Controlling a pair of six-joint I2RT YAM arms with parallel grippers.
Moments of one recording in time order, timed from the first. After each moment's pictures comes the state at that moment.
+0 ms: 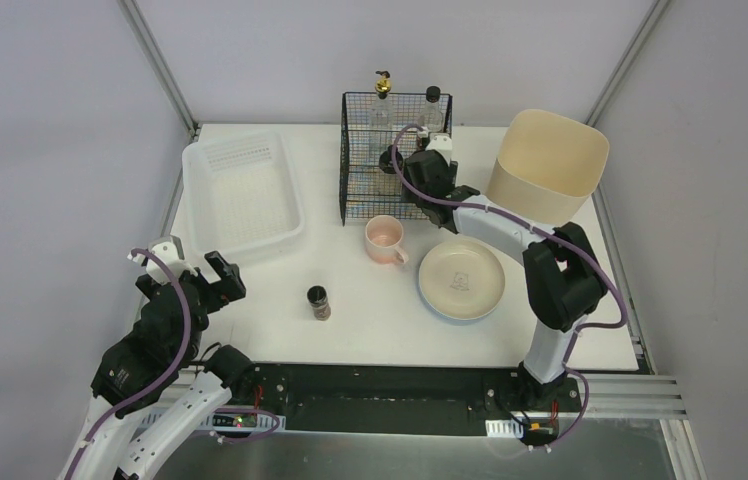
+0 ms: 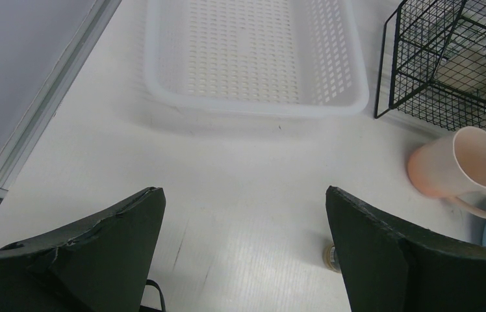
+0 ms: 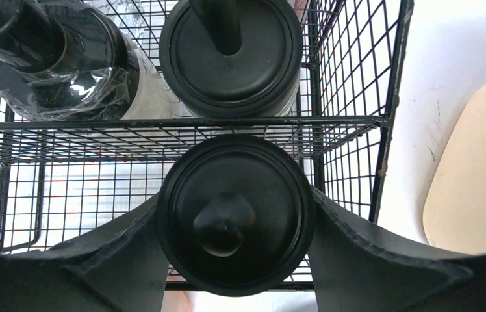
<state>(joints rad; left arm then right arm) -0.57 0.26 0.83 -1.00 -0.73 -0.50 0.62 1.82 1.30 -0.15 0.49 0.41</state>
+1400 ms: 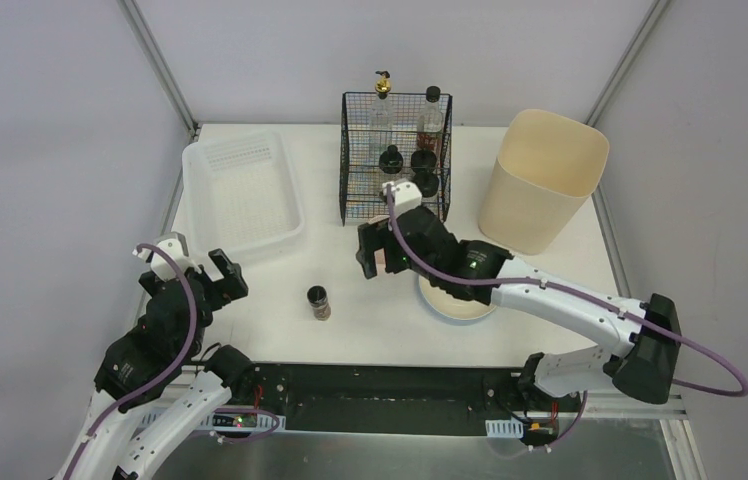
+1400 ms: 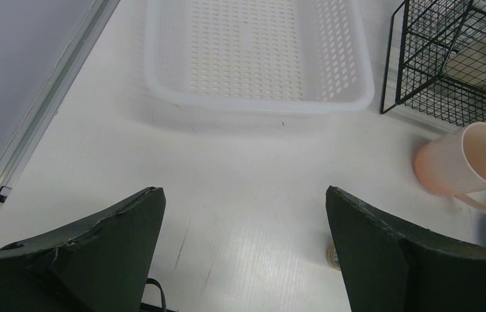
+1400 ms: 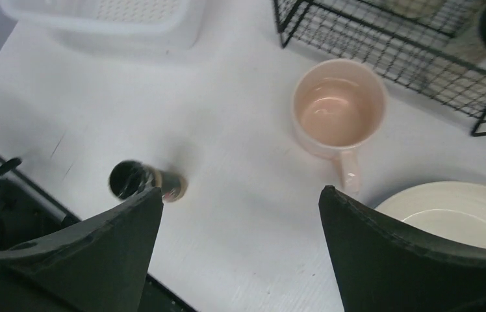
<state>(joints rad) -0.57 0.29 0.83 -1.00 -0.73 -0.50 1.03 1.32 1.15 -0.39 0.32 0.44</state>
